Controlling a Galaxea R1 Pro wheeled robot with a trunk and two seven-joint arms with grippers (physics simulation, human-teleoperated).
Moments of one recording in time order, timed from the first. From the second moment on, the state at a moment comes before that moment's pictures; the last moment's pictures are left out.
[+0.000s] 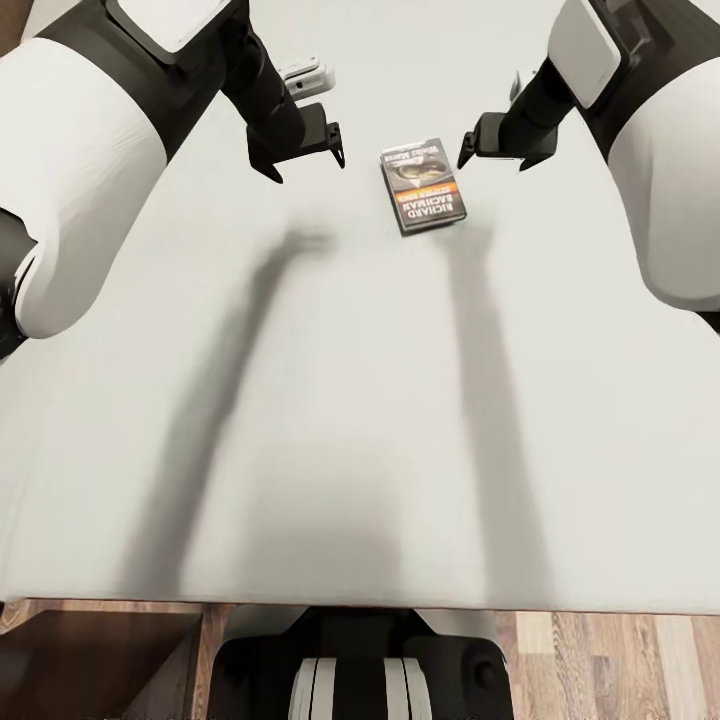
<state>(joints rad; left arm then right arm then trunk) -2.15 -0.14 -0.57 -0.32 1.34 1.04 0.64 -2.15 0.06 -0.12 -0.23 0.03 1.04 -0.08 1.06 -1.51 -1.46</state>
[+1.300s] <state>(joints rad) -2.16 -0.14 -0.57 -0.33 1.34 1.05 0.64 -2.23 0.08 -0.12 -0.22 0.06 1.04 -0.09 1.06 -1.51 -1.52</state>
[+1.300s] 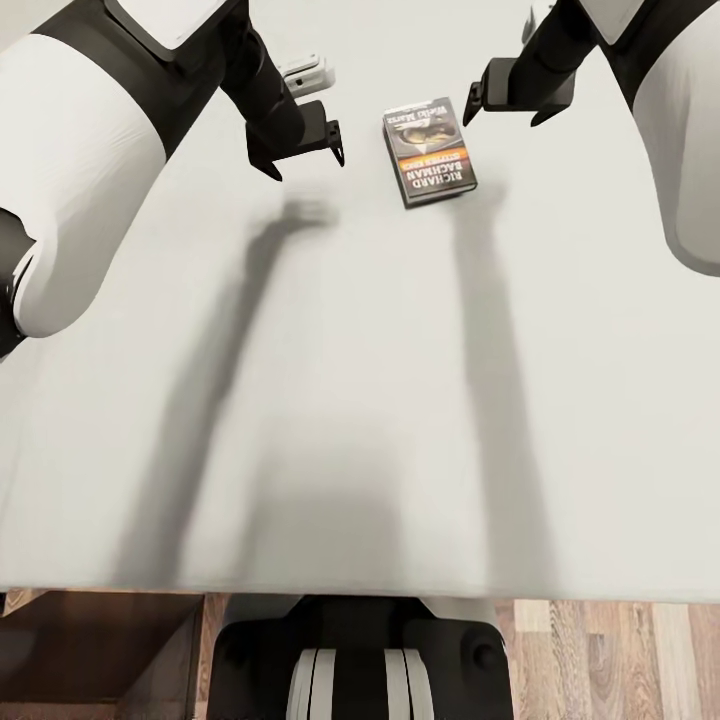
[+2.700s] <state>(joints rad) -2.24 -0.14 -0.57 -0.33 1.34 1.05 0.64 -2.26 0.09 -0.12 -0.23 0.06 1.04 -0.09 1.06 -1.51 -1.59</state>
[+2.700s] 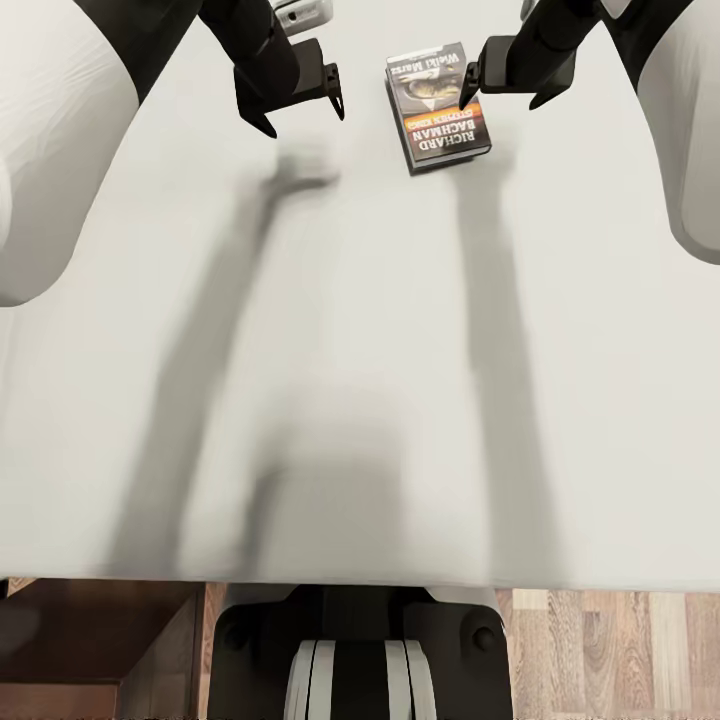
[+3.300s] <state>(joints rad) -2.25 -0.14 -0.57 -0.33 1.34 1.05 0.64 -2.26 0.09 -0.13 -0.23 0.06 1.04 -0.09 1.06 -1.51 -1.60</state>
